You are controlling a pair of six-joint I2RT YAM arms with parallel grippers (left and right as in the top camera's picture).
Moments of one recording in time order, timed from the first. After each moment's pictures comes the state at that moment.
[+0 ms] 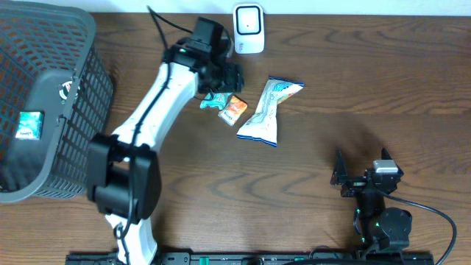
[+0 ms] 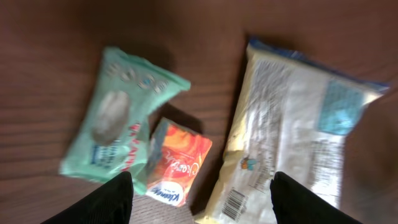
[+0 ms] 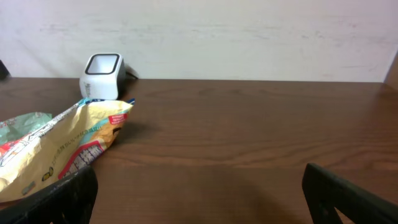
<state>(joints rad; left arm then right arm) -0.34 1.98 1.68 -0.81 0.28 -0.30 0.04 0.01 0.01 -0.07 0.01 0.02</state>
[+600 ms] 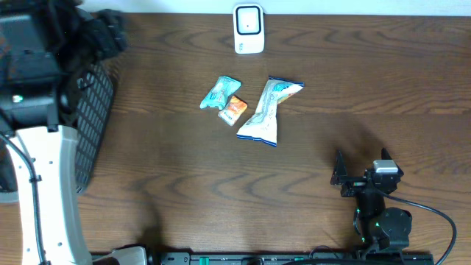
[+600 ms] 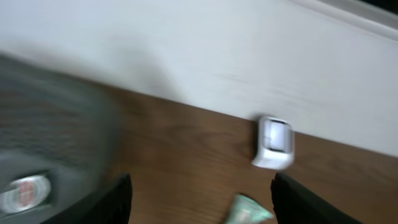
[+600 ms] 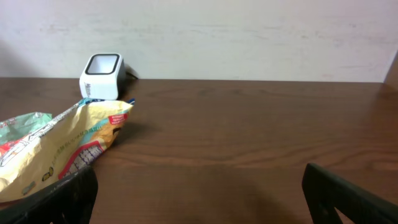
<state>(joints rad) 0.15 1.43 1.70 -0.75 0.20 -0.23 0.04 0.01 0.01 -0.07 0.01 0.02</state>
